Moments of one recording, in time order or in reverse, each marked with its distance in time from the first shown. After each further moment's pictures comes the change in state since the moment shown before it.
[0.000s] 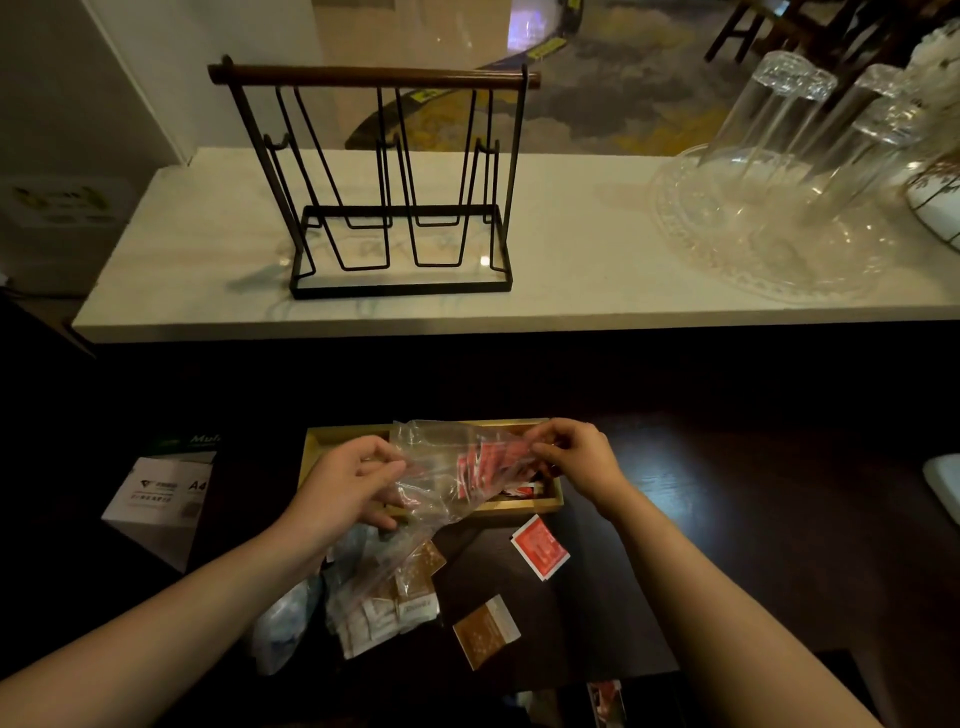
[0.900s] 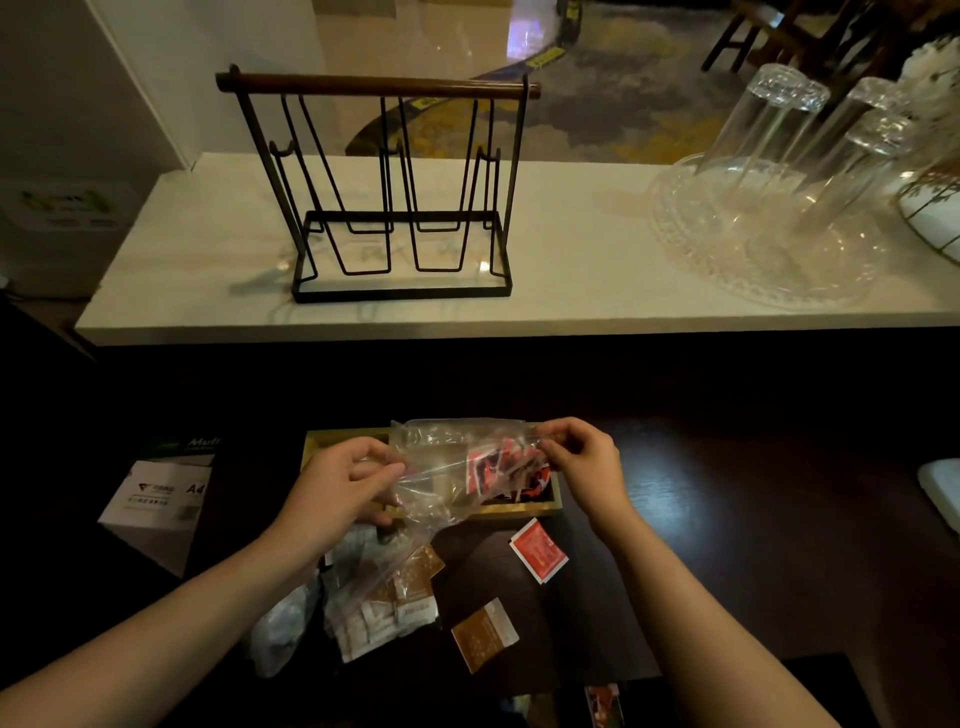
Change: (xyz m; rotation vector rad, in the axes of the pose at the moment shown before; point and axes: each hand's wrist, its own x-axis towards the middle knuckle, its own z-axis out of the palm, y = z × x) left_hand -0.011 0.008 -0.005 0.072 0.061 0.067; right_hand -0.016 -0.005 0.008 0.183 0.202 -0.018
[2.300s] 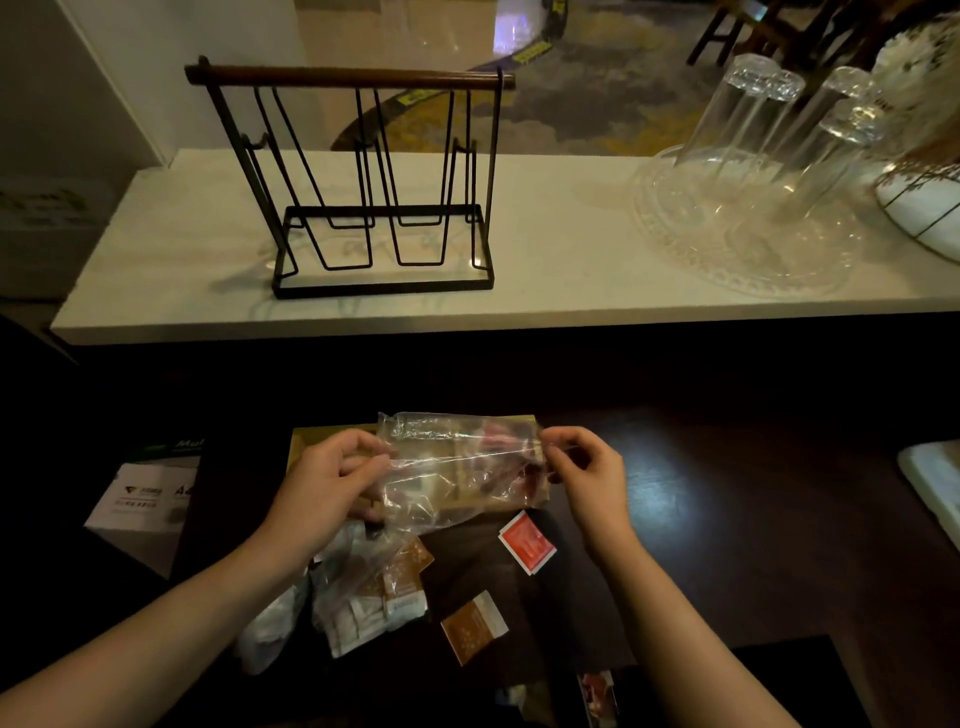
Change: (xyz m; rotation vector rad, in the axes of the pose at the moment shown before) left_hand -0.007 0.009 0.006 -0.050 0.001 0.019; right_hand -0.028 0.003 -0.006 0.186 0.129 0.063
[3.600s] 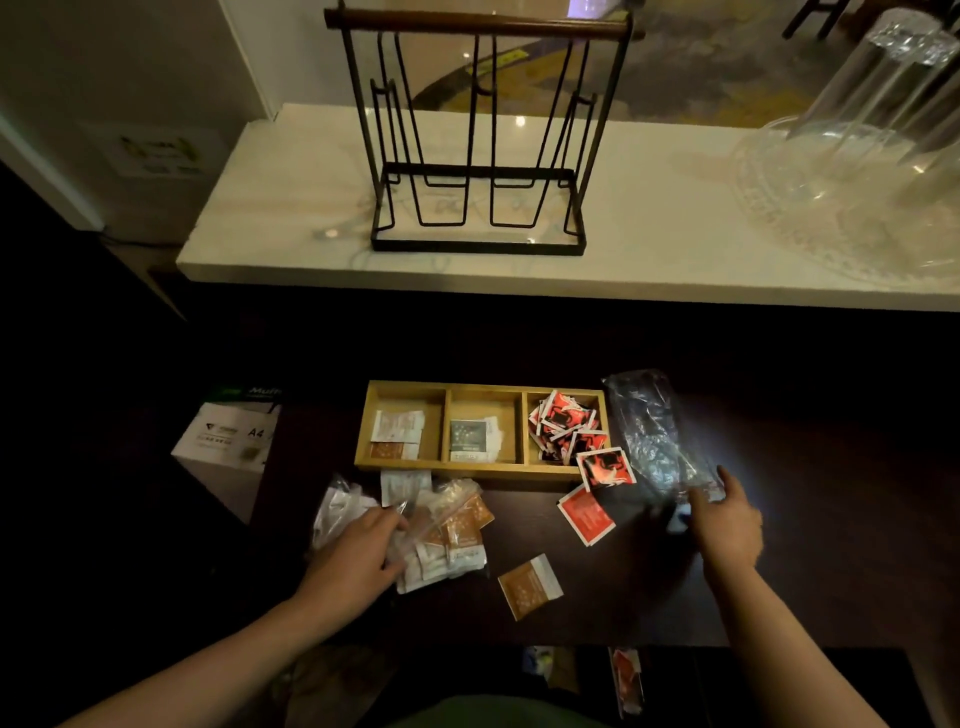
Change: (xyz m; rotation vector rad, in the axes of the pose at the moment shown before) left_hand -0.042 -0.152 -0.026 0.861 -0.171 0.019; right_hand -0.014 0.060 -0.054 -0.603 0.334 0.445
